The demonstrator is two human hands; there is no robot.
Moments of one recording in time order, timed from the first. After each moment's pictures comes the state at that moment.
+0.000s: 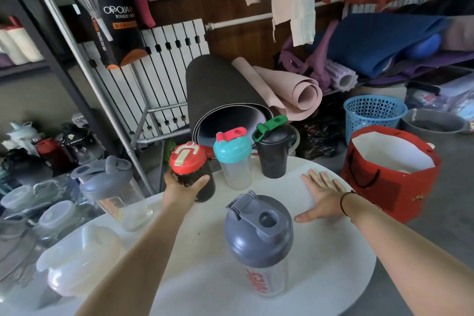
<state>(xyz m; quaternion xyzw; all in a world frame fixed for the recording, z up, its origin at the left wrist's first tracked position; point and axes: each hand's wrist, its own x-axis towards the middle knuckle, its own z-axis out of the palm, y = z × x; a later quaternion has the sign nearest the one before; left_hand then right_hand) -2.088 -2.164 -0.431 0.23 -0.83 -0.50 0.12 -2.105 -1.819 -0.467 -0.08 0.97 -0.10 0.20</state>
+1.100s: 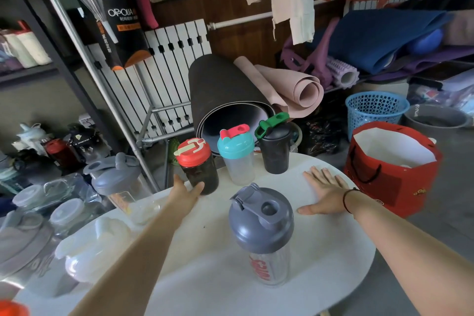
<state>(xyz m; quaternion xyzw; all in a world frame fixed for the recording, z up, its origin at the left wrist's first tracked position) -2.073 -2.178 -0.431 0.18 -0.83 -0.52 0.01 -2.098 -1.816 -0.475 -0.08 0.97 -0.11 0.19</state>
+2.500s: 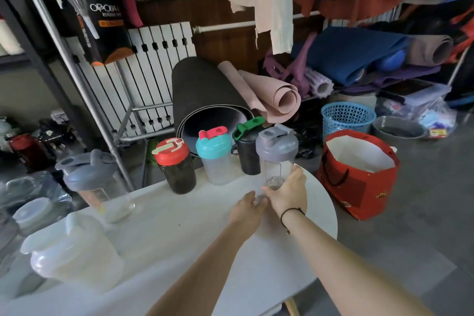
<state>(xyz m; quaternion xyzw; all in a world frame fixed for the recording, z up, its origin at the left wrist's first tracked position) -2.027 -1.994 -0.450 0.05 -0.88 -0.45 -0.12 -2.052 -1.885 -0.447 0.19 0.86 -0.46 -0.14</state>
